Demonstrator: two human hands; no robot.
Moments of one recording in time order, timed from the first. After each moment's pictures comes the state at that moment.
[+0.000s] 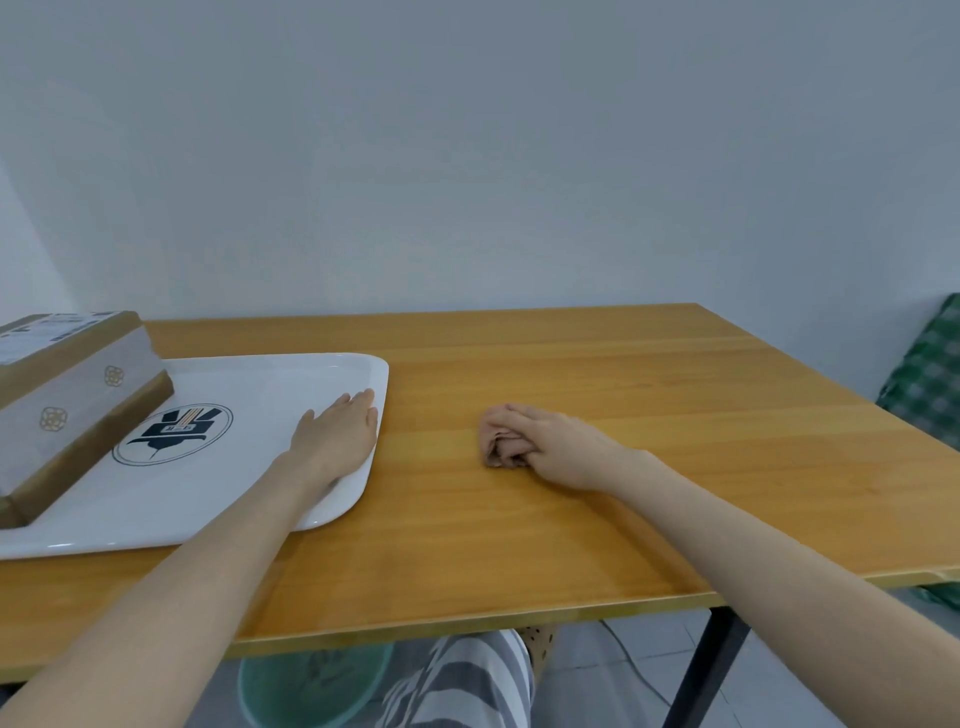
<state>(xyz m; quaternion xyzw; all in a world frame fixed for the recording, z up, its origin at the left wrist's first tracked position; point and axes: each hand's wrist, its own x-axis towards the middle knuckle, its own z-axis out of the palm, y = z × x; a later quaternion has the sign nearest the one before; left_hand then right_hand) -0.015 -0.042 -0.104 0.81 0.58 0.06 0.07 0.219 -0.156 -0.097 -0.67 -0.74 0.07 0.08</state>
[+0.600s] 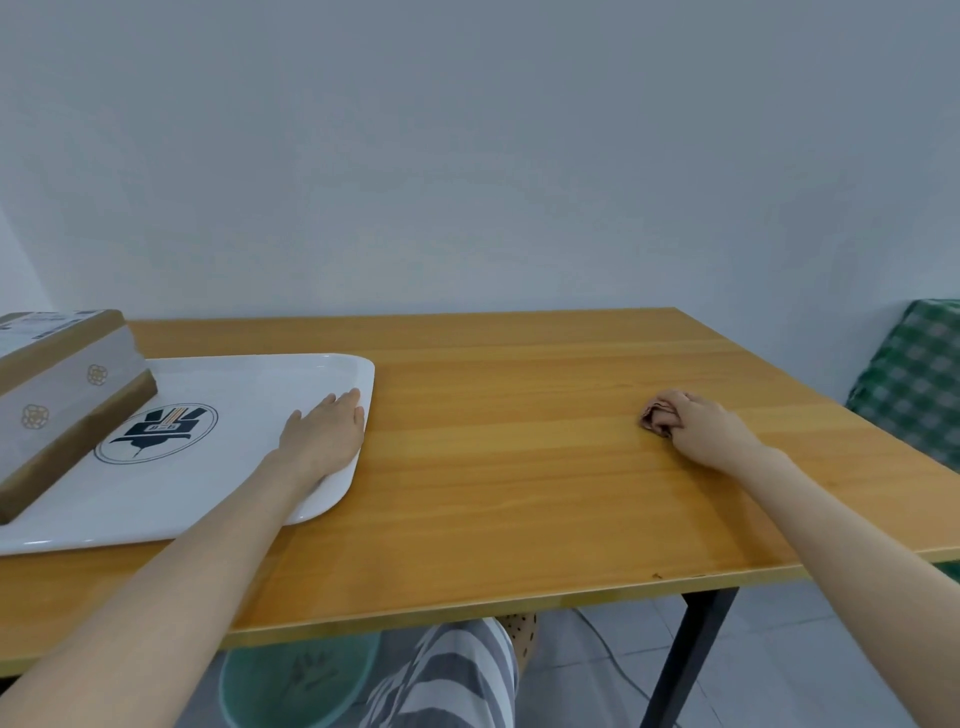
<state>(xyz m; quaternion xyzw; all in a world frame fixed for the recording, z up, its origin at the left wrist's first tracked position) -0.014 -0.042 -0.105 0.80 0.59 0.06 0.08 0.366 -0.204 -0.106 -0.87 -0.49 0.02 0.10</state>
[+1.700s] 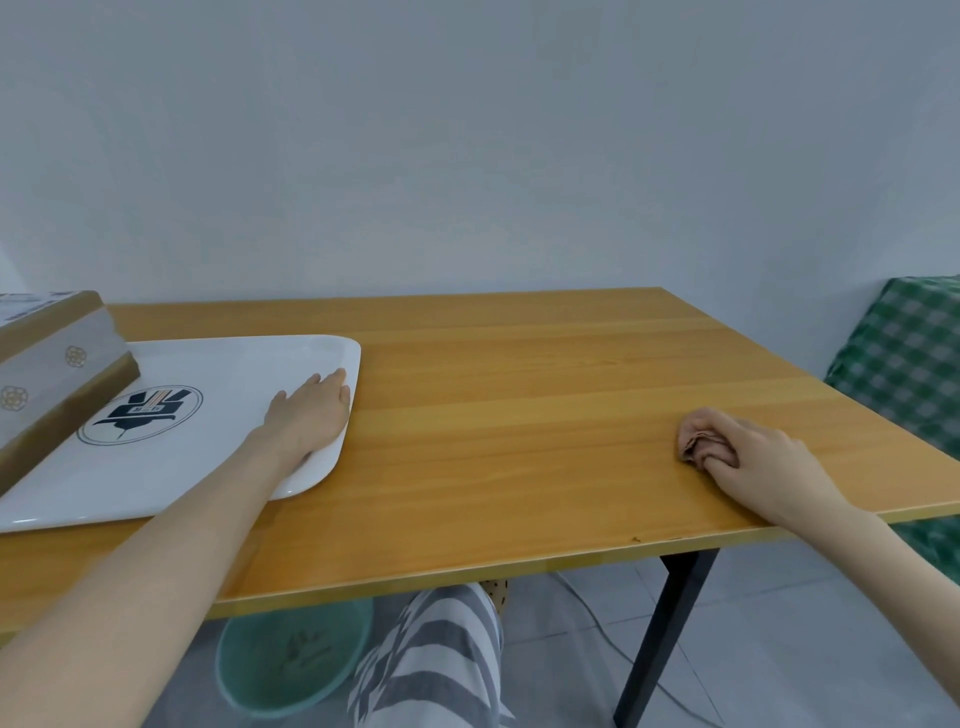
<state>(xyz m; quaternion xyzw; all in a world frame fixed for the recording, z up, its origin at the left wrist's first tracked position) -0.015 -0.043 -0.106 0.80 0.59 0.06 0.09 0.341 -0.308 -0.109 -0.84 -0.52 -0.04 0.15</state>
